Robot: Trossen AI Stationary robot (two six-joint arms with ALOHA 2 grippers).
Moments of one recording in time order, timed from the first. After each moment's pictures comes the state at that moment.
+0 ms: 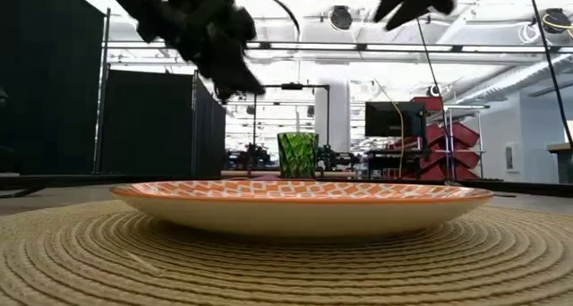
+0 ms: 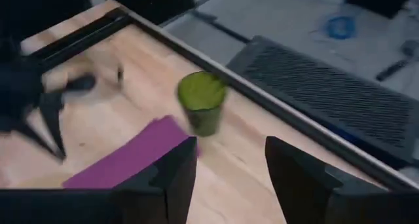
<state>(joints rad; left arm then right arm) 0.21 1.50 0.85 -0.12 0.35 -0.05 -0.08 1.12 1.28 -0.90 0.60 0.54</state>
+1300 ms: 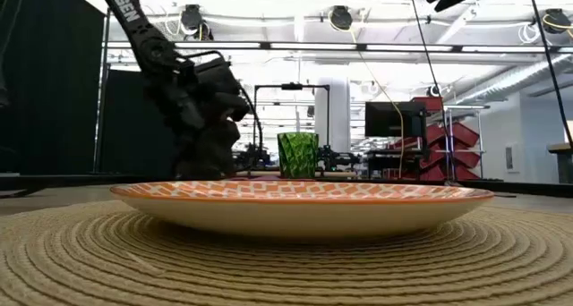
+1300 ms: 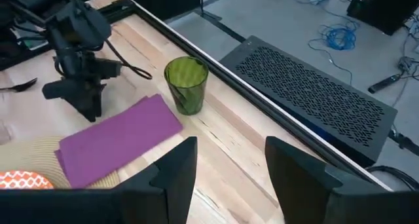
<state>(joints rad) 0.42 1.71 0.72 -0.02 0.56 -0.71 -0.01 0.91 1.28 -1.11 0.60 0.49</state>
